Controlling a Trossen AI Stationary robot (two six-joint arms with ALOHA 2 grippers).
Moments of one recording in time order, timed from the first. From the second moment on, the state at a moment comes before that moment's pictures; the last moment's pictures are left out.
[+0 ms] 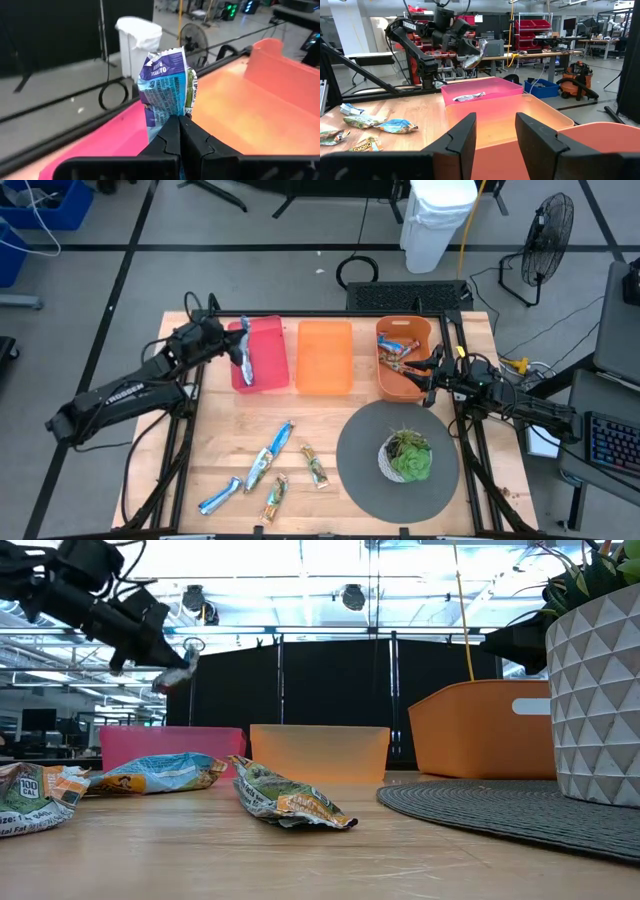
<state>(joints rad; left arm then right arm) 0.70 0.60 0.34 -0.02 -0.04 -0.16 -0.33 0.01 0.02 0.04 -0.05 0.04</state>
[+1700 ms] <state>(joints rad) 0.73 1.40 0.86 -0.53 -0.03 -0.16 -0.33 0.00 0.02 0.04 -0.05 0.04</state>
